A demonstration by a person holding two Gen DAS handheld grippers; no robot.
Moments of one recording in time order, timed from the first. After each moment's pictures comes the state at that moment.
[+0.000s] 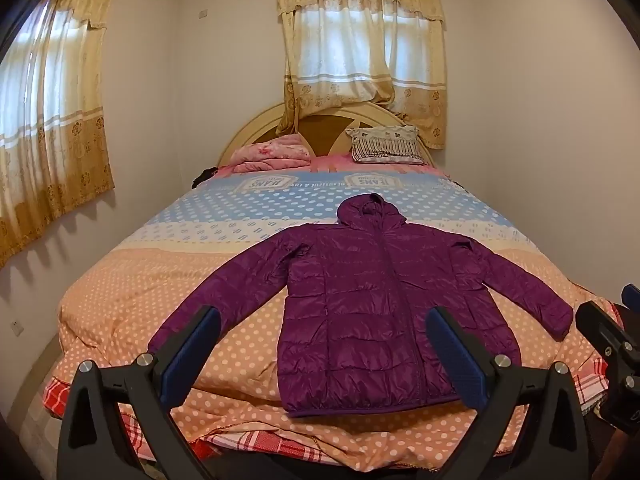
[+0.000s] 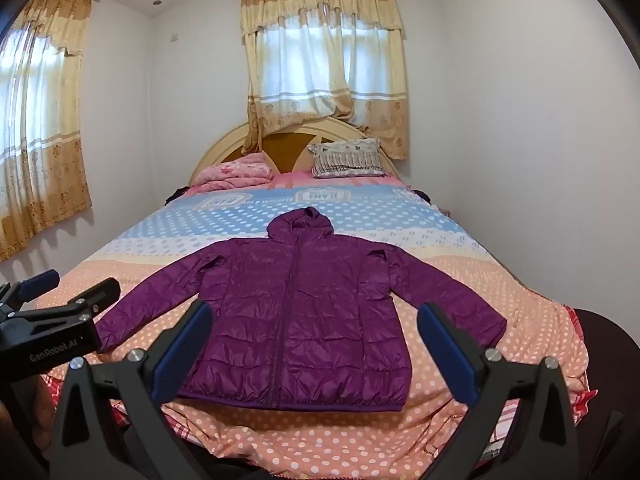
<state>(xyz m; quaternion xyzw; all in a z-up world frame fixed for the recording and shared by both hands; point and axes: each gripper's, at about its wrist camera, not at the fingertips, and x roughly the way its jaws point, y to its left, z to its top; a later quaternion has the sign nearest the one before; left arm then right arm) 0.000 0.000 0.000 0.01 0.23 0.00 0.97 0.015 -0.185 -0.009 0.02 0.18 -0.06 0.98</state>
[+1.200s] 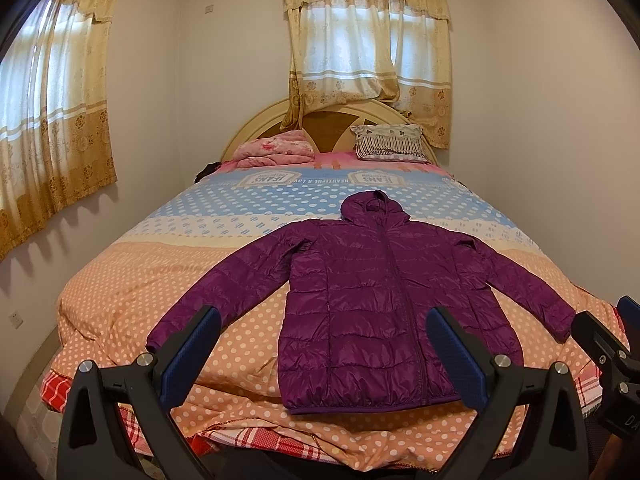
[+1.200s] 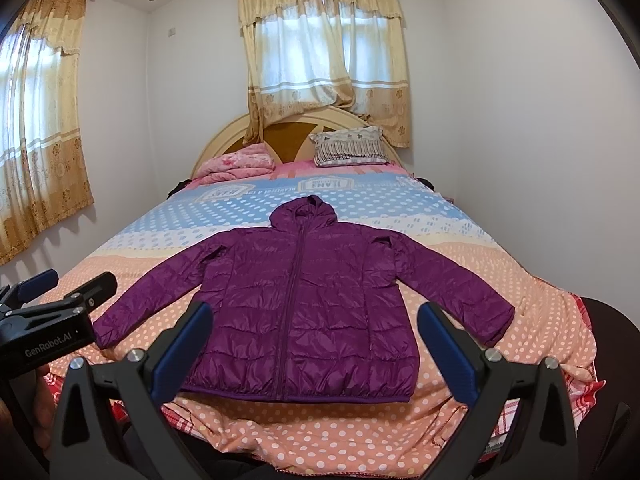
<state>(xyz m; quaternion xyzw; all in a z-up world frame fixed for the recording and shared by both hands) 0.002 0.003 -0.005 0.00 0.23 0.01 0.97 0.022 -0.191 -0.023 0.03 0.20 -0.05 0.98</state>
